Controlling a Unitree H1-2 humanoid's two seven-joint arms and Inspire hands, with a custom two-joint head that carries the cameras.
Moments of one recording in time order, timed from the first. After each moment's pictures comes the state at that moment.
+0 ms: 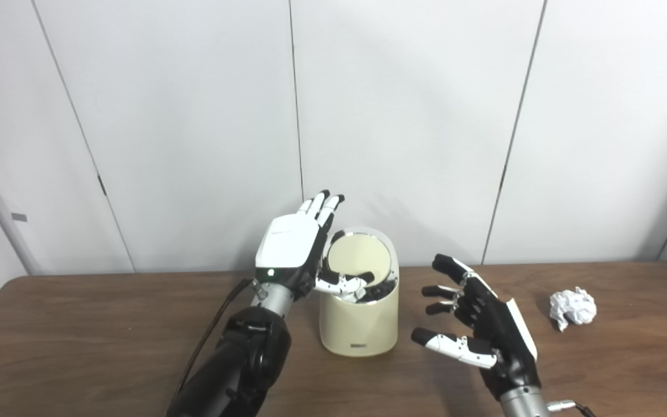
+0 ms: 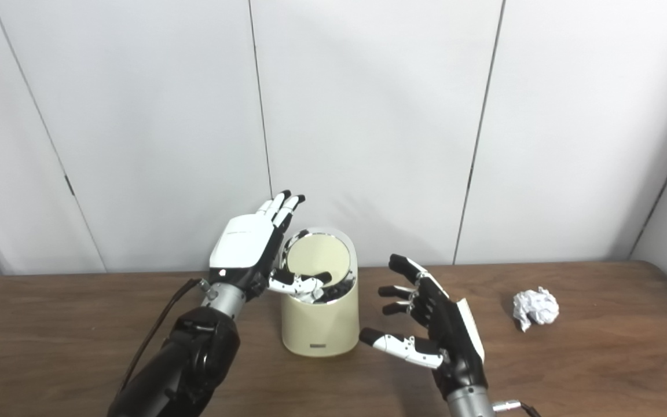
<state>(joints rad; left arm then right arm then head) -0.72 0.17 -0.49 0.29 0.90 0.23 0.08 -0.19 -0.05 -0.01 -0.13 -0.02 -0.03 0.01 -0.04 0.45</state>
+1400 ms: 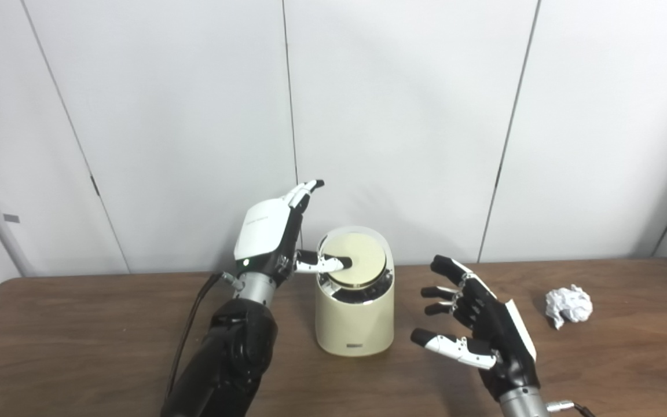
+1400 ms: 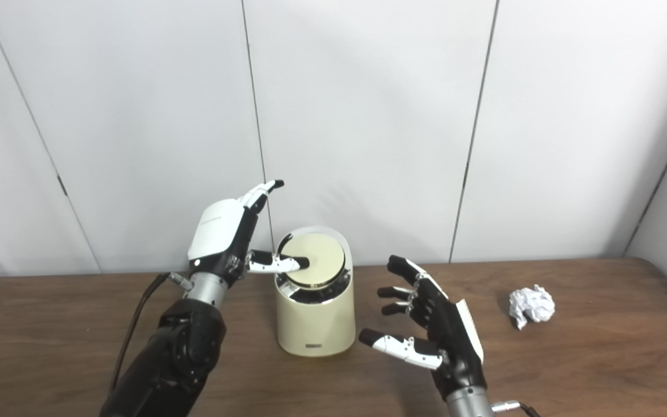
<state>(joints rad) -0.70 0.13 -0.30 0.26 0.74 0.14 0.16 -0.19 -0.05 0.00 -0.12 -0.02 -0.03 0.01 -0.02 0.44</state>
